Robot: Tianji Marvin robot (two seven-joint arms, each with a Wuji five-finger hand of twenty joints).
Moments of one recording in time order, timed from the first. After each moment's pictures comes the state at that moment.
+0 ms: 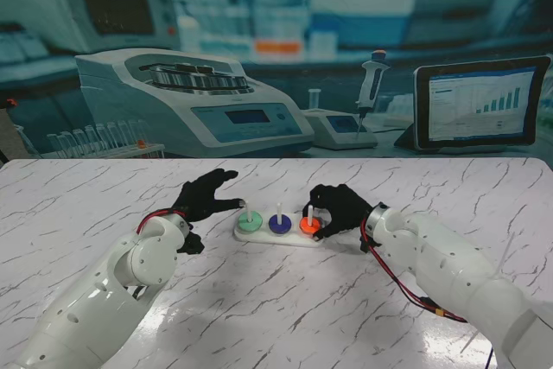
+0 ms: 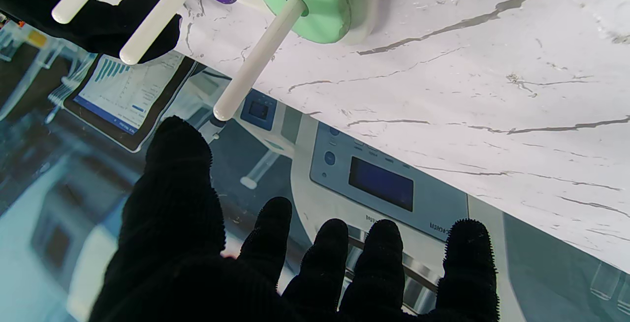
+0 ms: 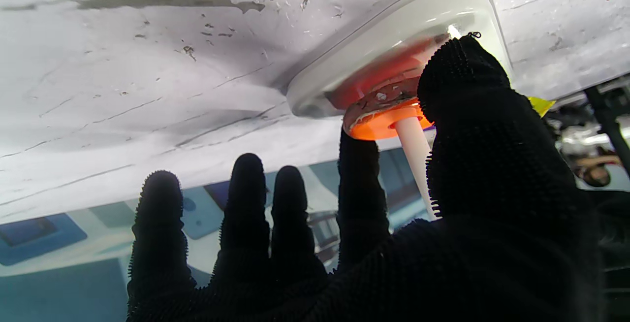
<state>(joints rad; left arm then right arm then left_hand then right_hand) 1.34 -1.13 -1.09 -1.38 0.52 0.01 0.03 -0.90 -1.18 0.59 -0.68 -0.62 -0.53 -0.25 0.94 -0.18 -0.03 -0.01 0.39 0.22 0.09 0.33 0.31 0.31 0.06 0.26 0.22 0.30 0.12 0.34 -0.07 0.53 0.57 0.53 0.66 -0.59 0.45 -0.04 0.58 -0.11 0.57 0.42 0.19 0.09 0.81 0.73 0.25 0.02 0.83 0.84 0.06 0.32 0.72 0.89</state>
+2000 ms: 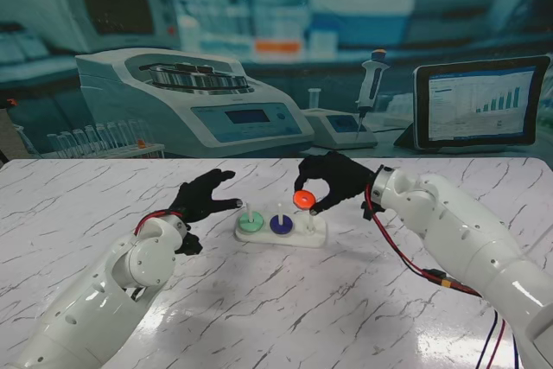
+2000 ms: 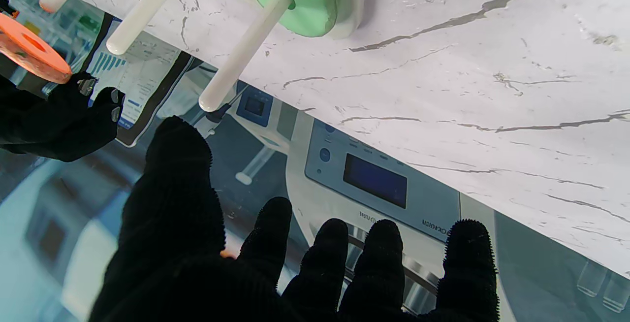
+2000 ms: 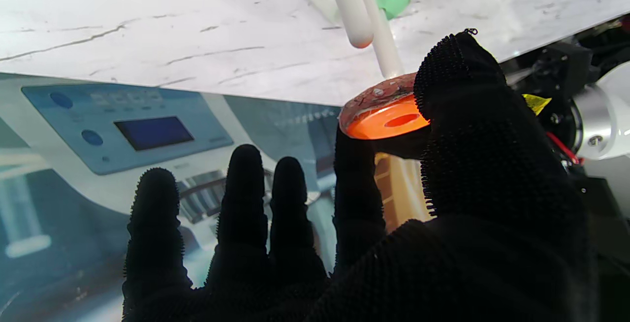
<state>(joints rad) 1.35 -1.13 -1.10 -1.39 0.52 0.01 0.04 -0.87 -1.11 0.75 -0.90 -0.62 -0.69 -0.03 0.94 -0.18 -0.03 -0.01 0.39 0.22 0.09 0.33 0.31 0.31 0.06 0.26 0.22 0.30 0.12 0.34 -0.07 0.53 0.57 0.53 0.67 -0.61 0.44 -0.04 0.58 -0.11 0.63 0.36 0.28 0.06 0.80 0.73 0.34 0.01 0.82 0.83 0.09 0.32 0.75 0.87</state>
